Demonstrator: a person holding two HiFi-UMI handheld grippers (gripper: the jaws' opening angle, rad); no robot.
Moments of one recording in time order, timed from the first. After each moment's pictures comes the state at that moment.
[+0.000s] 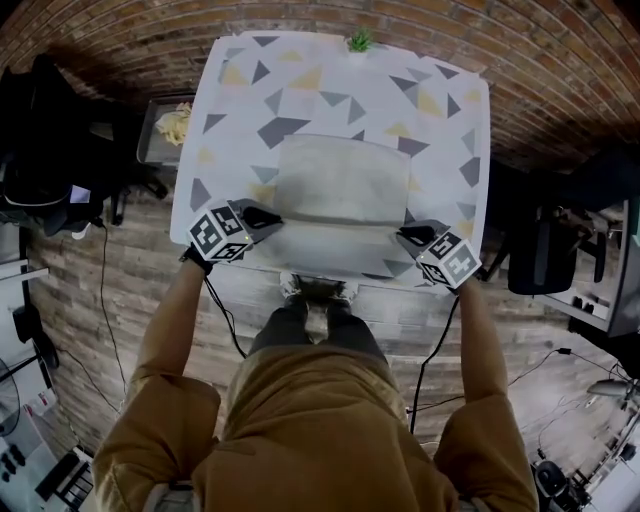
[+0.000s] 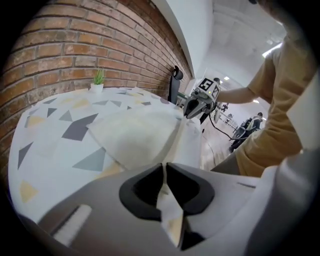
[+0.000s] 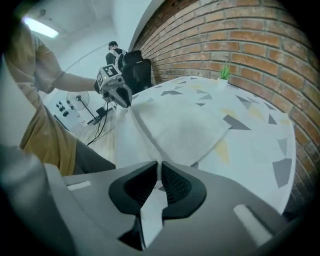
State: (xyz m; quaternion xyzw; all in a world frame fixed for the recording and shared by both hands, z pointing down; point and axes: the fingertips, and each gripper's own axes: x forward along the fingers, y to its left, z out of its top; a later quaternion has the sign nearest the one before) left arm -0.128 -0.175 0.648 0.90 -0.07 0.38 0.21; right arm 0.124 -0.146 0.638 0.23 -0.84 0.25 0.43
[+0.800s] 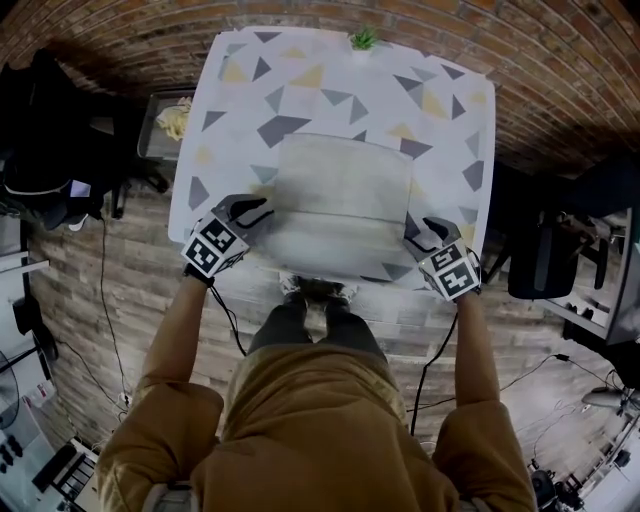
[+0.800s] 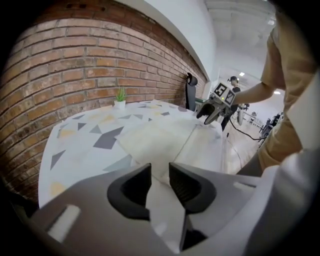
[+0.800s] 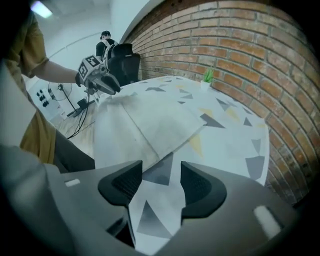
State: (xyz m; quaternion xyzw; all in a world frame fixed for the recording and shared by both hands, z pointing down) left arm -0.146 -0.203 0.638 0.90 -0.21 0.36 0.15; right arm 0.159 -0.160 0.646 0.32 -0.80 0.20 0.46
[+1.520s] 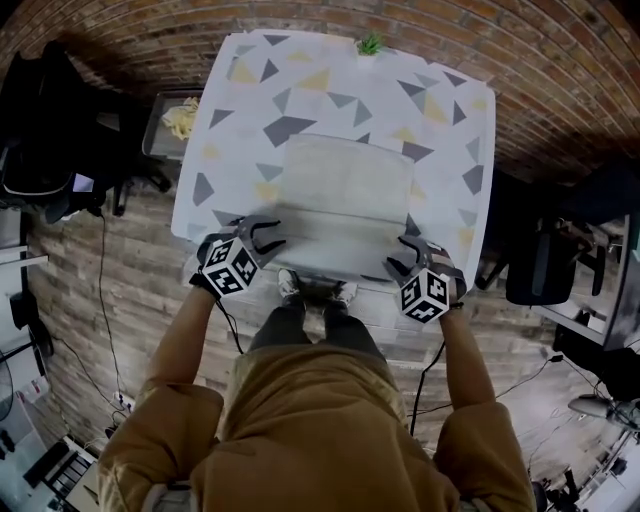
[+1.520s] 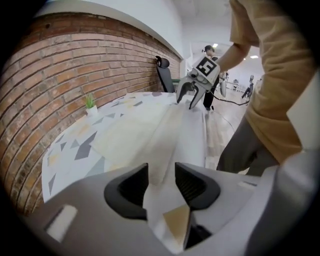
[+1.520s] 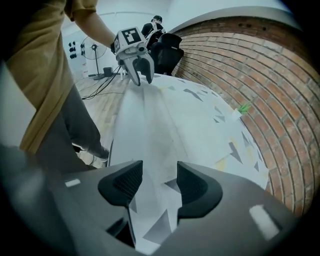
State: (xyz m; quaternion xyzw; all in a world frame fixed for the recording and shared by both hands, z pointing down) left arm -0.126 -0.138 0.659 0.89 -0.12 0.44 0.02; right arm 0.114 -0.109 0.664 0.22 -0.81 0.00 0.54
